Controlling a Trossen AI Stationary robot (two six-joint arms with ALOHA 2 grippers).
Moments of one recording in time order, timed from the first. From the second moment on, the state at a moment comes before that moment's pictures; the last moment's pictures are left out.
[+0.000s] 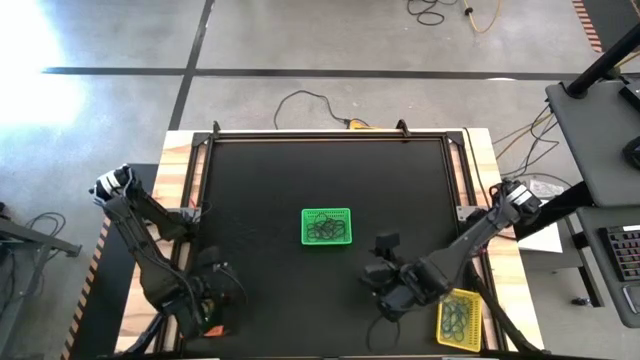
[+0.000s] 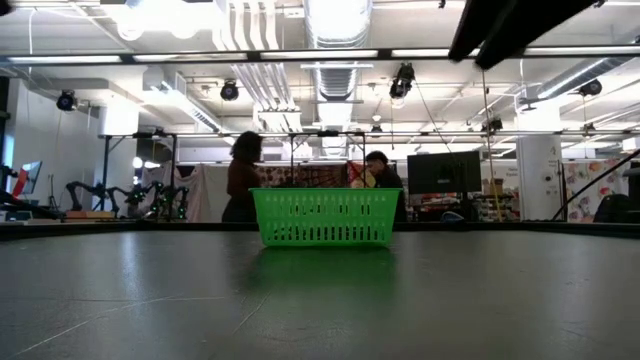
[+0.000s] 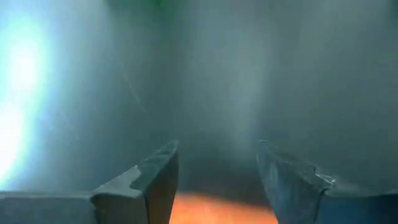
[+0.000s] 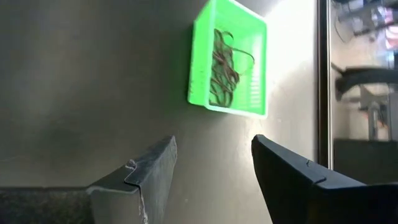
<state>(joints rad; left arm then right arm) -1.02 1.45 1.09 -1.11 -0.44 -1.26 0.64 1.74 1.45 -1.08 0.68 0.32</state>
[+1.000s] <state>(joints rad) -0.03 0.76 0.33 0.12 -0.55 -0.06 0.00 0.81 0.46 0.24 0.28 -0.18</state>
